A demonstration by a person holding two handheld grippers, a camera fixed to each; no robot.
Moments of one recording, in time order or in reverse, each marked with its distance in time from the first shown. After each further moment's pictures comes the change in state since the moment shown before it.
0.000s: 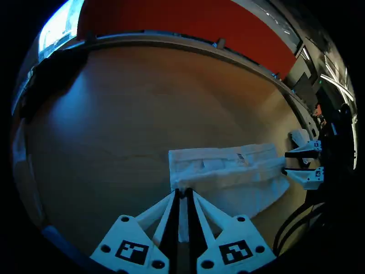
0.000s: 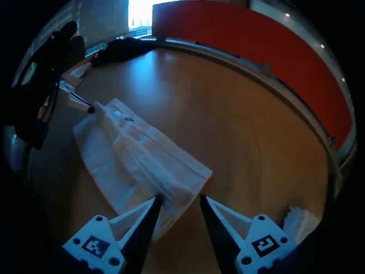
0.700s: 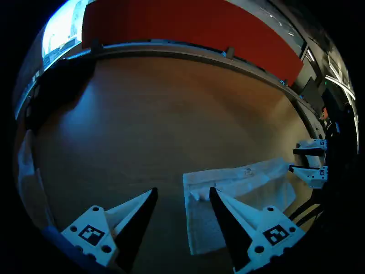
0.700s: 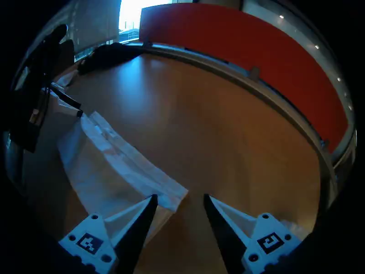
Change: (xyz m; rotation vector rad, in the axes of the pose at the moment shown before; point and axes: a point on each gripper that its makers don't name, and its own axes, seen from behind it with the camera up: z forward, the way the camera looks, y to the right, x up) left arm 0.038 -0.020 0.001 0.073 0.050 0.003; right arm 0.029 0.038 0.011 -0.082 0.037 0.020
